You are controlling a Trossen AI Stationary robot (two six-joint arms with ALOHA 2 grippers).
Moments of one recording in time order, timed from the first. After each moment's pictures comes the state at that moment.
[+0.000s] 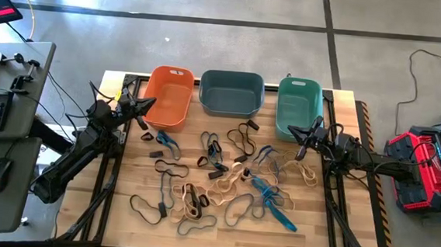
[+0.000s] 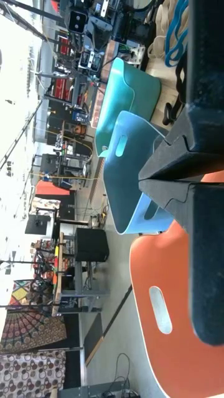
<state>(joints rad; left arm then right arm) 0.95 0.00 0.01 0.06 0.32 -0.12 -0.13 0.02 0.01 0.06 0.33 -0.07</state>
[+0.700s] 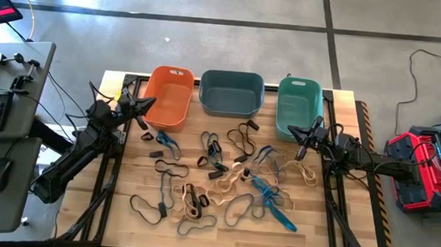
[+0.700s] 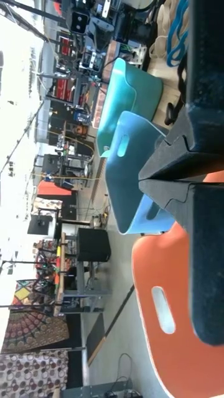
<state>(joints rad) 0.95 0.00 0.01 0.08 0.32 -0.12 -0.13 0.02 0.01 0.06 0.33 -0.07</state>
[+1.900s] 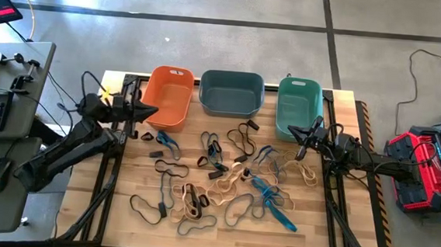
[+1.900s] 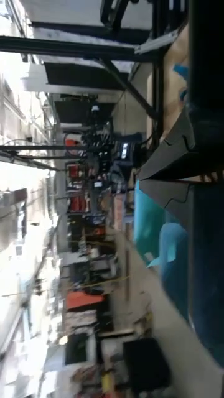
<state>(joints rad) 0.79 0.25 0.21 0.27 0.67 -0.10 -0.13 0.02 0.01 0.06 0.33 -0.07</state>
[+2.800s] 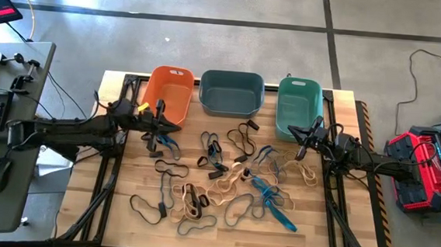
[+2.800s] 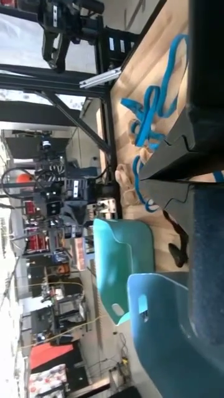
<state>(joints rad) 0.34 0.69 0.22 0.48 0.38 0.10 -0.13 0.02 0.01 0.06 0.33 -0.07</state>
